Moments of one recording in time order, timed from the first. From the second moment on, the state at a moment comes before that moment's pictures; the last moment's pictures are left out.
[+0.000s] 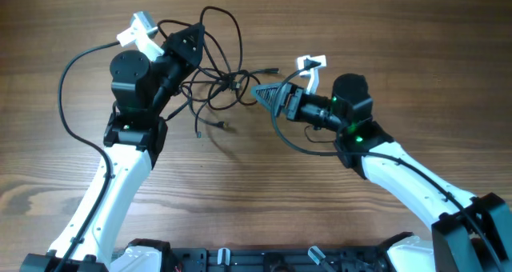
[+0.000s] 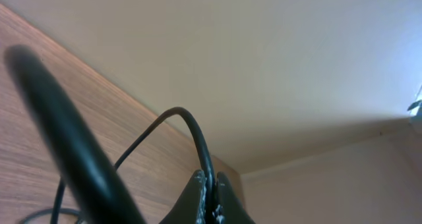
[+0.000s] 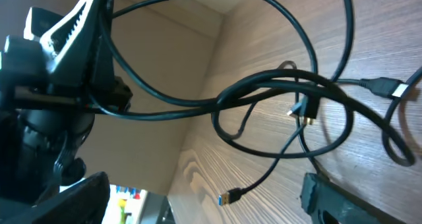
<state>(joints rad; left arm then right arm) -0.14 1.31 0.86 0.34 0.32 -1.03 0.44 1.47 0.71 0.53 -0.67 0.98</state>
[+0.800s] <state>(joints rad) -0.26 1.31 0.86 0.42 0.33 -1.20 0.59 1.56 0.71 0.49 -0.35 0.90</state>
